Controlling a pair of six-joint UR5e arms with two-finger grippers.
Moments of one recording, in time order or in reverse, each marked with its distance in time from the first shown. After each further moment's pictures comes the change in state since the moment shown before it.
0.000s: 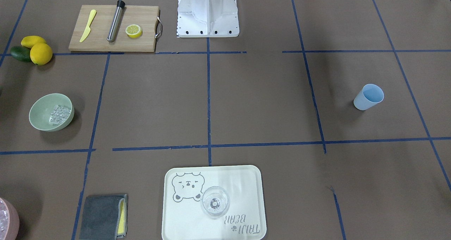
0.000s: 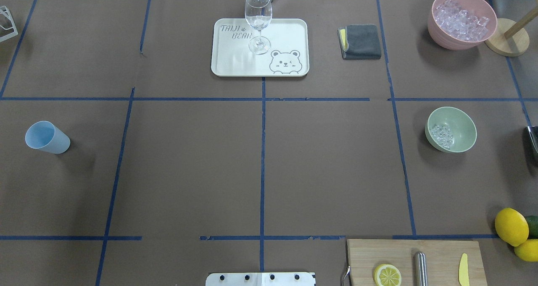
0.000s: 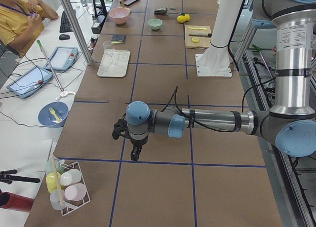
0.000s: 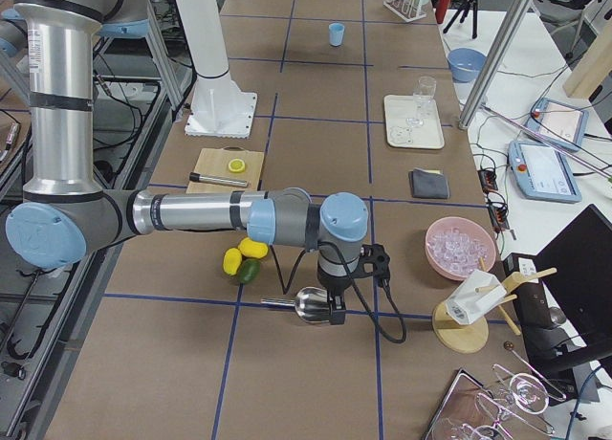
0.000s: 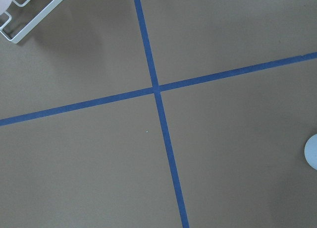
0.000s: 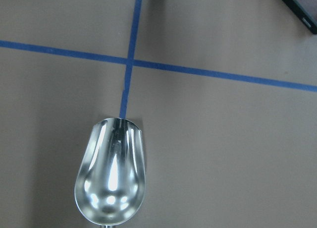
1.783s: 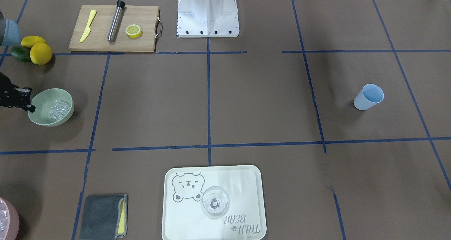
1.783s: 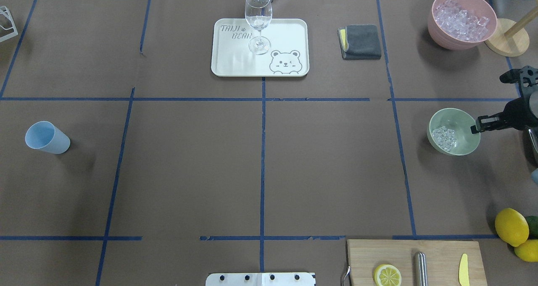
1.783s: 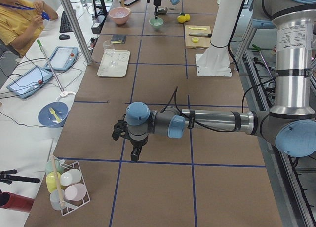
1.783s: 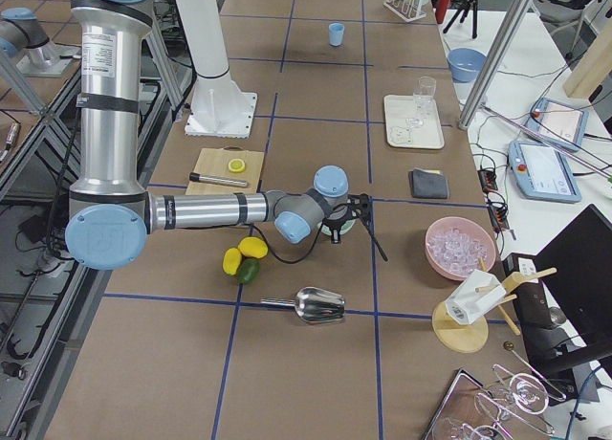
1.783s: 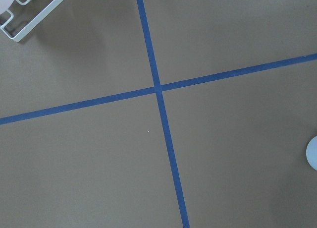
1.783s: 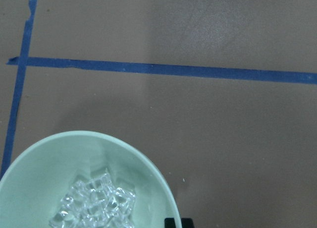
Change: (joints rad) left arm -0.001 -0.001 0.007 -0.002 0.001 -0.004; right arm -0.584 0.001 -0.089 0.823 0.007 0.926
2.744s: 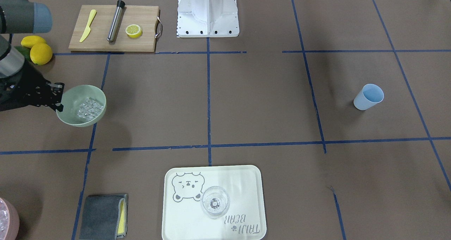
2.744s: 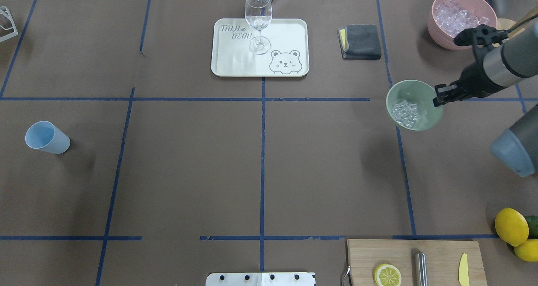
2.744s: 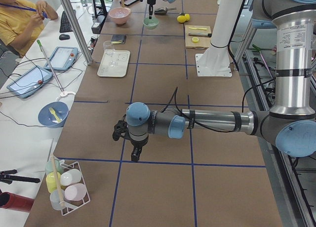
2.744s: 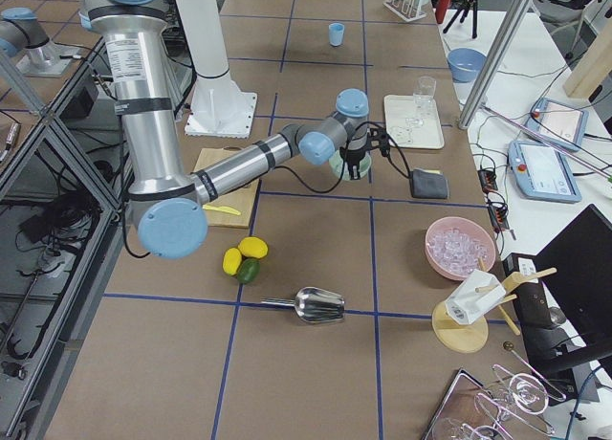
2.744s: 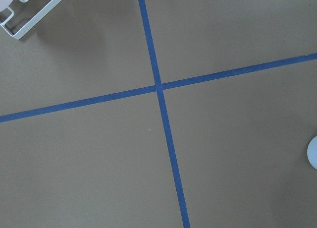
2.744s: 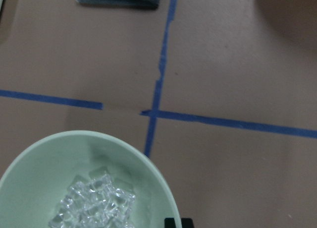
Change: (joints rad) left arm 0.000 0.002 0.000 0.003 0.000 -0.001; right arm -0.026 0.136 0.232 -0.373 -0.032 -0.022
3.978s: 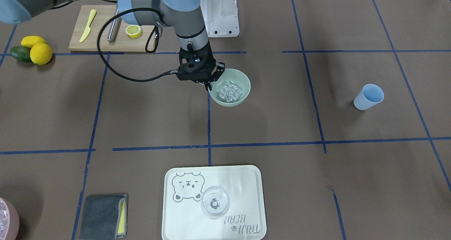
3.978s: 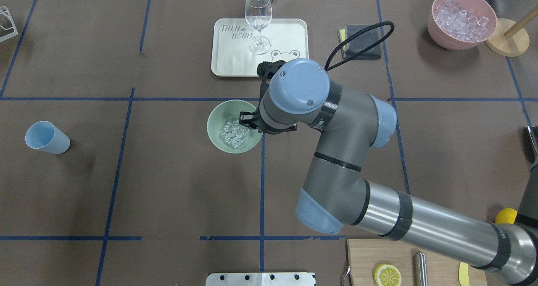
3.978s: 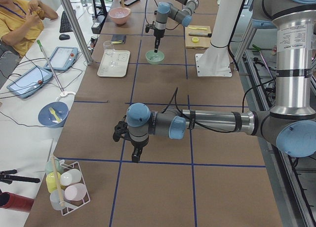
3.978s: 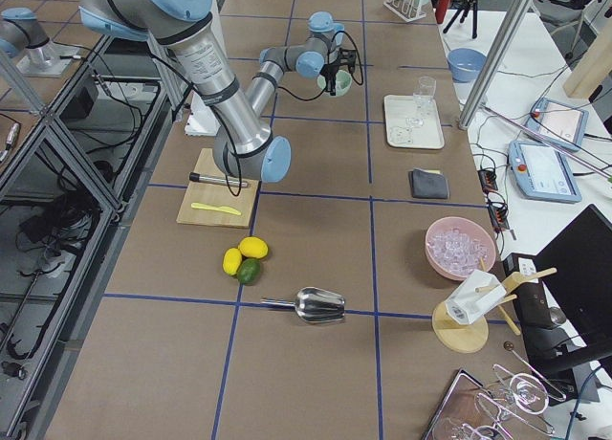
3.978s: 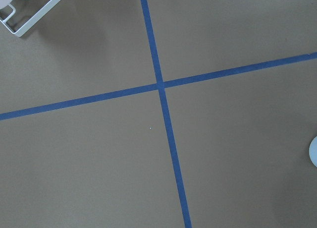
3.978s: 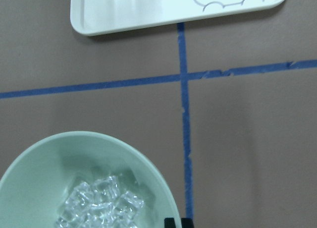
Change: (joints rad) left arm -0.001 0.003 0.001 0.000 0.002 -0.001; right arm -0.471 0.667 -0.125 -0.250 -0.363 0.595
